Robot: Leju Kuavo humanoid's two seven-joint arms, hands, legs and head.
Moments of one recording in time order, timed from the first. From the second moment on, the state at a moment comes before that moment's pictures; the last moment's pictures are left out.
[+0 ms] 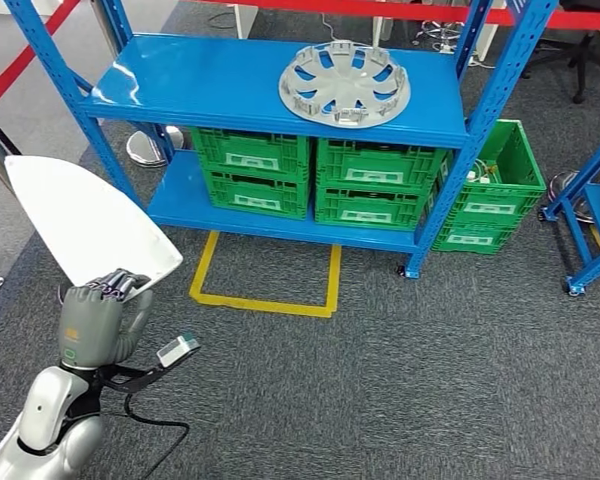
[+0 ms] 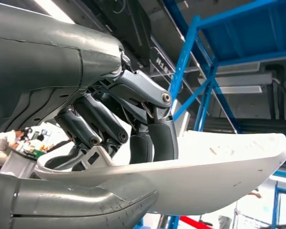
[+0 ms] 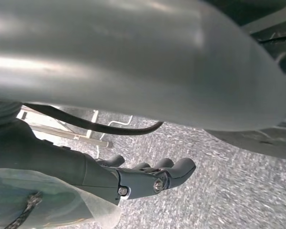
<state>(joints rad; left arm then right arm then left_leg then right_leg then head) -0.03 0.31 -0.37 -1.50 -1.22 0.56 -0.04 0.02 -0.37 1.51 -0.99 -1.29 -0.70 -0.08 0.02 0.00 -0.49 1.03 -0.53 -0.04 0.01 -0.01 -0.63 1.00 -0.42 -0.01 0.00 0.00</state>
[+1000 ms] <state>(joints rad) -0.05 0.32 -0.36 -1.50 -1.18 0.54 -0.04 0.00 -0.30 1.51 -0.92 -1.24 -0.70 0.01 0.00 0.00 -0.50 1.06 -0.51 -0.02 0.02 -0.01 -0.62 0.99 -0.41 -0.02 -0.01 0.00</state>
